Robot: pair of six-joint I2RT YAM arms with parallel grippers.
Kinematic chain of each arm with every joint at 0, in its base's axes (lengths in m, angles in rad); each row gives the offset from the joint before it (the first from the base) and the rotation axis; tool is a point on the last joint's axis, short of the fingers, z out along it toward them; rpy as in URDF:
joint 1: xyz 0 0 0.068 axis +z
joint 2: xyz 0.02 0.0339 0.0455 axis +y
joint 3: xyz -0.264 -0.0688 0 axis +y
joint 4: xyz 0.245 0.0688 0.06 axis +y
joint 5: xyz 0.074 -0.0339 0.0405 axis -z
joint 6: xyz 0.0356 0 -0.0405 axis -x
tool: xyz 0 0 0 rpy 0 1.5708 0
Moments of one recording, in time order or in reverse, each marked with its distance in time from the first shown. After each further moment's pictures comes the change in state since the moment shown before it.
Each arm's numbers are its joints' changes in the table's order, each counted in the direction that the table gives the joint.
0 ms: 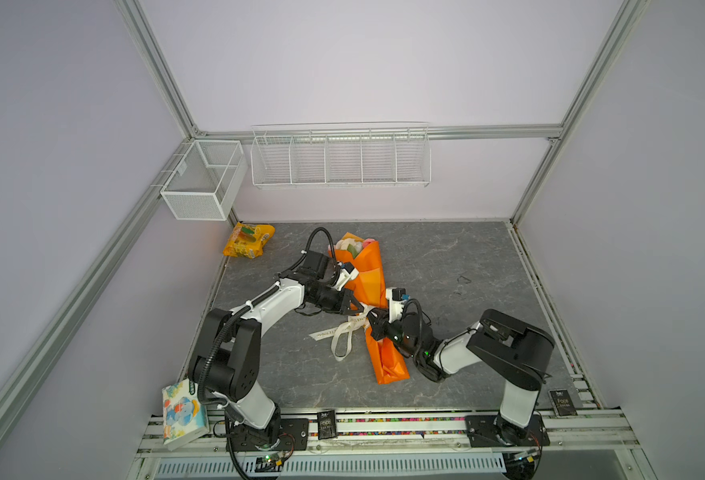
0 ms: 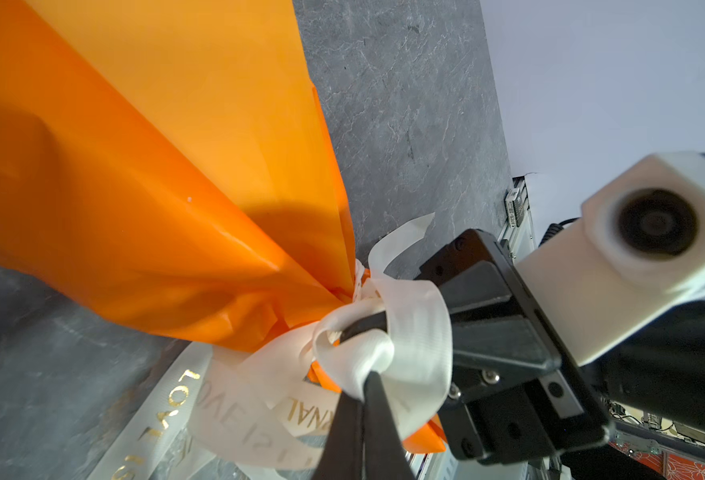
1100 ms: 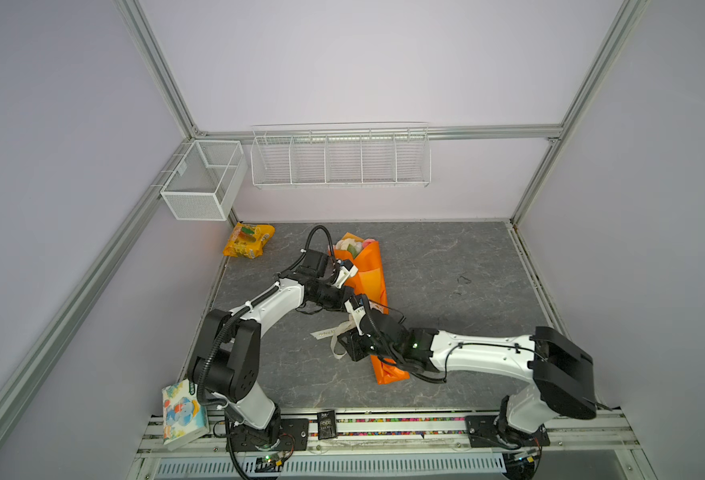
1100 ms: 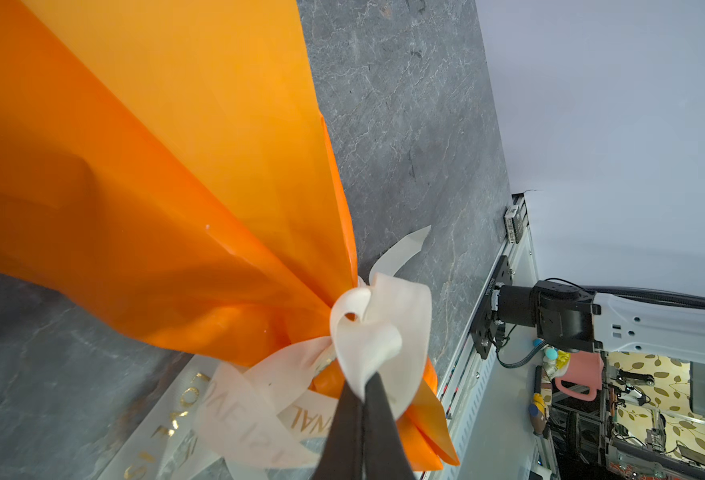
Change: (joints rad) left arm 0.000 -0.003 -0.002 -0.045 -0.013 0.055; right arm 0.237 -0.189 -0.460 1.167 -0.036 -0.034
